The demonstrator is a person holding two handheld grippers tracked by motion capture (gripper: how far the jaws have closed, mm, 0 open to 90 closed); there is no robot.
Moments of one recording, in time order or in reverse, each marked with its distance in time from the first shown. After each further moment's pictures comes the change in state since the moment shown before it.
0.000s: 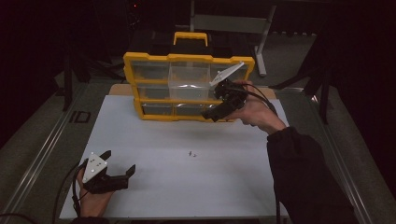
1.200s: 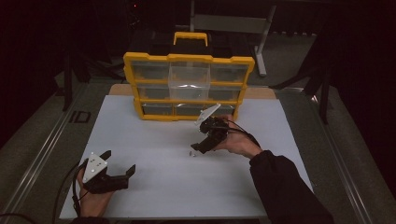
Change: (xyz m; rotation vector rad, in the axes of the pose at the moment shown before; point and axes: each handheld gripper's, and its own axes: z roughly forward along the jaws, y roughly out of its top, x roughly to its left) left arm 0.000 0.000 0.000 0.000 -0.002 0.000; right arm 0.037 -0.063 0.098 0.096 0.073 -0.065
